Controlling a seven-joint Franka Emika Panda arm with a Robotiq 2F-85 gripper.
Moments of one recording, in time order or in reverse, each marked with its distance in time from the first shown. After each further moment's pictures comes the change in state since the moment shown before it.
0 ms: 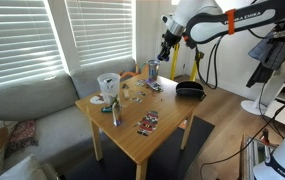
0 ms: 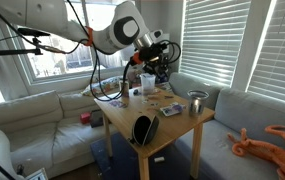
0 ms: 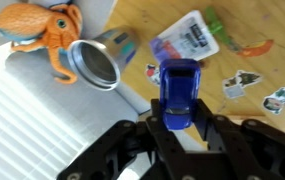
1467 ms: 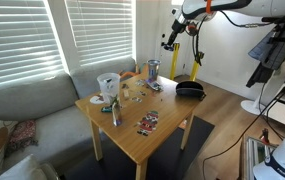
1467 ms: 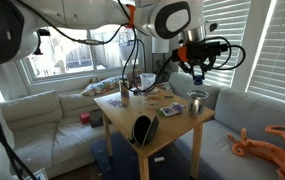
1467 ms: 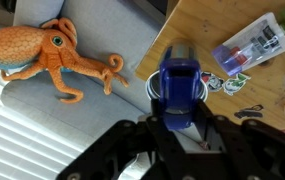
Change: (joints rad) arm -0.173 0.287 -0.143 0.422 0.468 -0.201 -0.383
